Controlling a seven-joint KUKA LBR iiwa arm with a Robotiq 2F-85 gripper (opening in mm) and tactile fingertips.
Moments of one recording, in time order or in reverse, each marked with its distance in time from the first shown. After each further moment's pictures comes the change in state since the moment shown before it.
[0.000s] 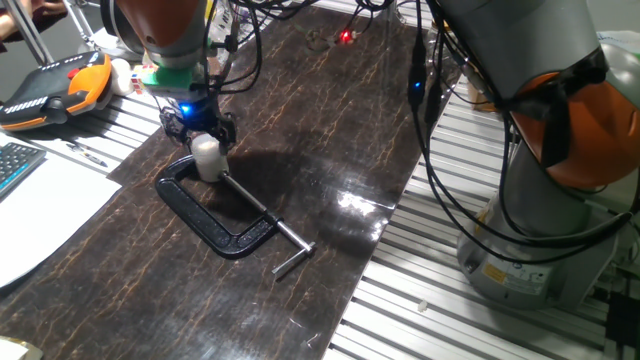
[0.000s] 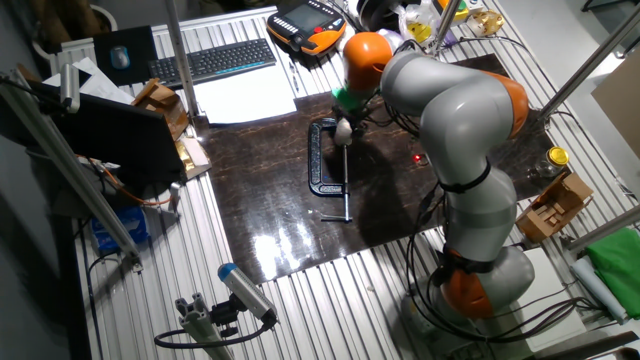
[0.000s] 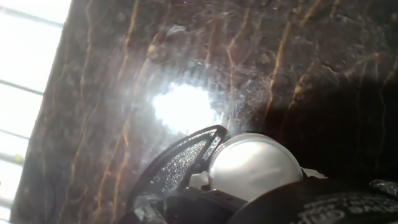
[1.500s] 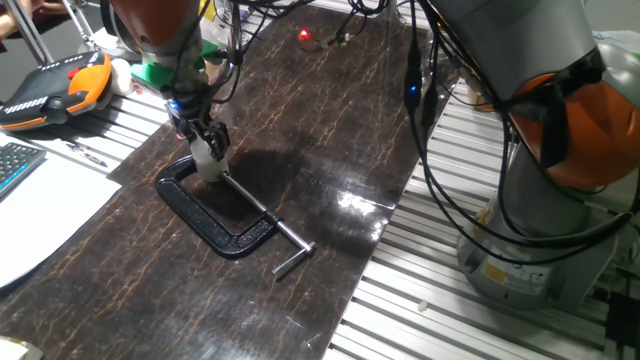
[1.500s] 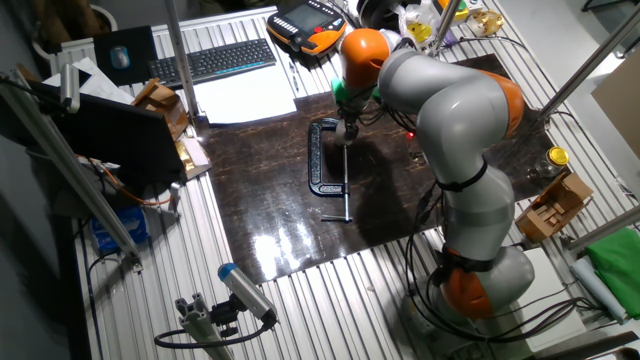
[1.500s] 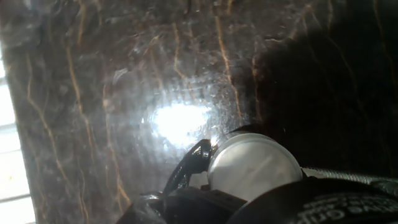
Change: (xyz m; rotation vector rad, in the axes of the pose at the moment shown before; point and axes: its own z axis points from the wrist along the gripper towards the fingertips) arm -0.001 0.002 0.001 0.035 0.001 0.489
